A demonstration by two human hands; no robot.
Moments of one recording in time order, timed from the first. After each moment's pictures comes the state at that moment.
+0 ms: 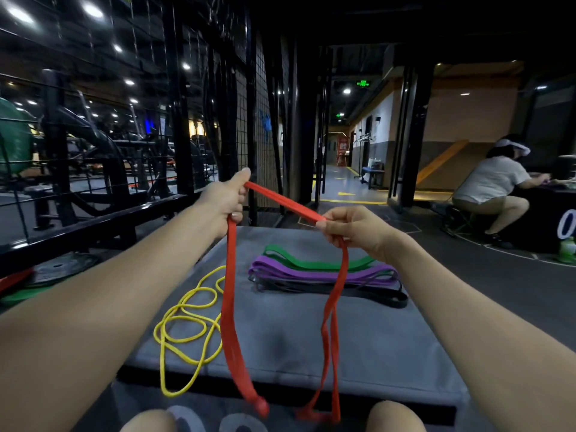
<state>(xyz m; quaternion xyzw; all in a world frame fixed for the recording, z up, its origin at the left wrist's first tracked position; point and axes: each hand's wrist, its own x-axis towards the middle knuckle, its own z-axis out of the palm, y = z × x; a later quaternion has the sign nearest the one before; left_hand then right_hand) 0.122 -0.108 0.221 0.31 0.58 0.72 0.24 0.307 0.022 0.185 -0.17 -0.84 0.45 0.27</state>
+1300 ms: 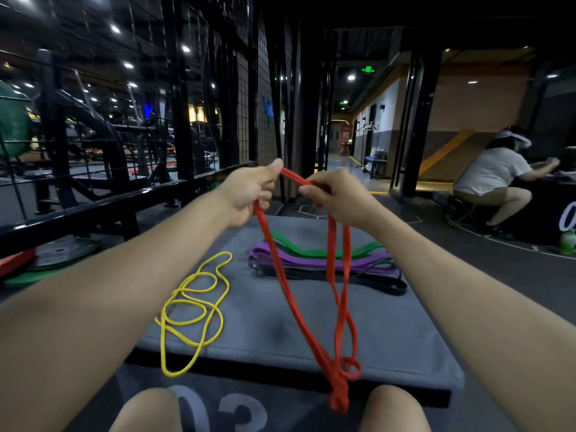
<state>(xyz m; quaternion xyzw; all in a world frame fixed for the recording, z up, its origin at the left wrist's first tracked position) 0.139 -0.099 0.214 0.45 0.52 0.66 0.31 0.288 0.000 0.210 -0.13 -0.92 0.14 0.33</state>
